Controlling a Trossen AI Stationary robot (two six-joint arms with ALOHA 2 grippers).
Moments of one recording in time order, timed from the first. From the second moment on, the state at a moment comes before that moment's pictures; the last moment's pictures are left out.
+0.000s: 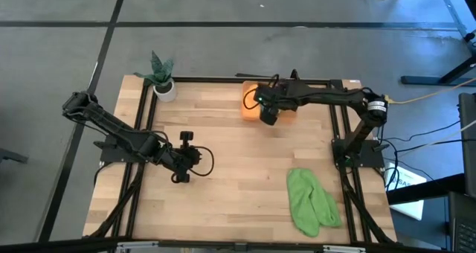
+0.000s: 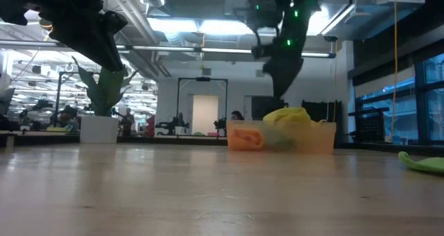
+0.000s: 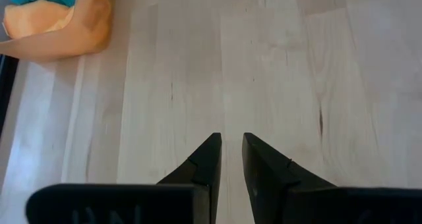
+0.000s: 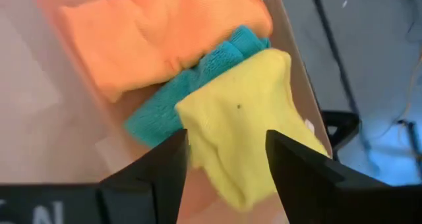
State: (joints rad) left arm -0.44 1.20 0.79 -0.62 -0.49 -0.21; right arm -0.29 1.72 1.38 -0.91 0.46 0.08
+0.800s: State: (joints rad) left arm -0.55 1.18 0.79 -0.73 -0.54 -0.33; right arm 0.29 1.72 1.36 -1.12 0.53 0.88
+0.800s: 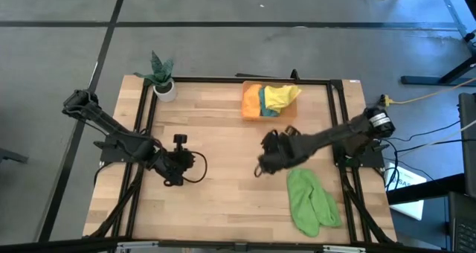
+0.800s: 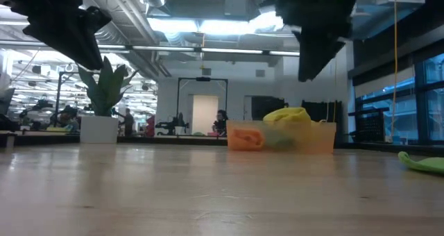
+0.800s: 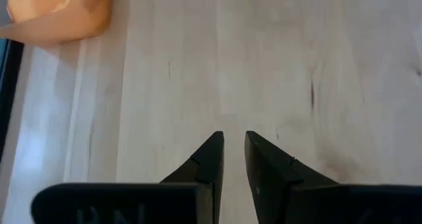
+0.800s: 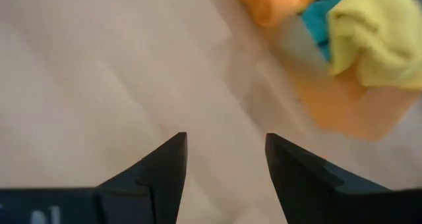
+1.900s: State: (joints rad) left arm -0.55 1.18 0.79 -0.69 -0.54 -0.33; right arm 0.23 1.72 1.36 -1.30 0.81 1.46
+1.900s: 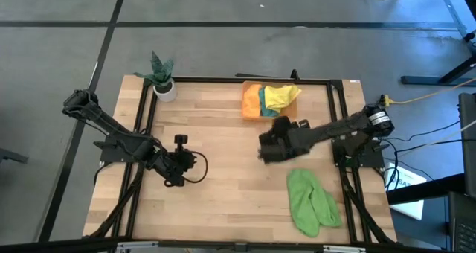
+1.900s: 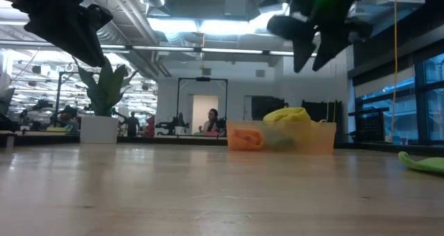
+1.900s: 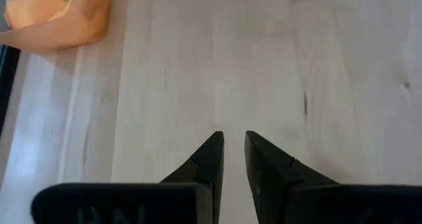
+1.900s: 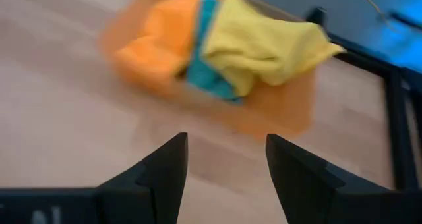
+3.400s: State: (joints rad) left arm -0.53 1.18 0.79 -0.70 -0.53 -0.33; right arm -0.50 1.81 1.36 -0.99 0.23 0.75
